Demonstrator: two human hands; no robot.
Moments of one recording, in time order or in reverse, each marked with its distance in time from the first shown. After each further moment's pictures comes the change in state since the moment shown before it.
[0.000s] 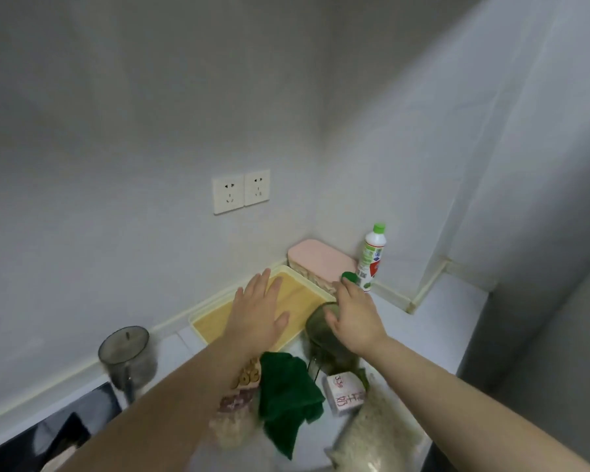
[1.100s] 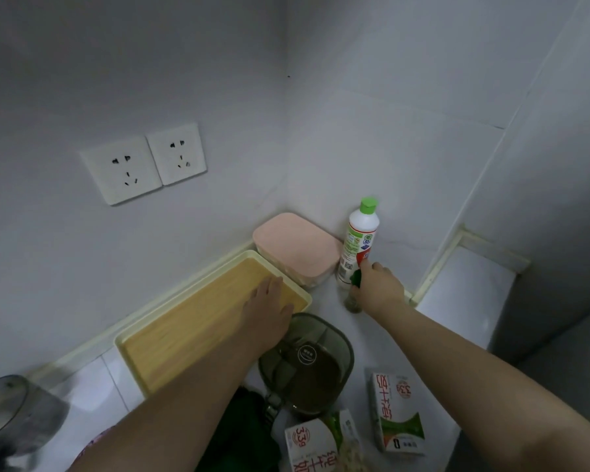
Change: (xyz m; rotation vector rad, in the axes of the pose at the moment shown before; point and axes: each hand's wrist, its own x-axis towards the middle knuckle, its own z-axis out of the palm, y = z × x) left_hand 0.186 0.071 0.127 -0.294 -0.273 -0.210; right_hand 0.178 0.196 0.074 -0.133 -0.231 0.282
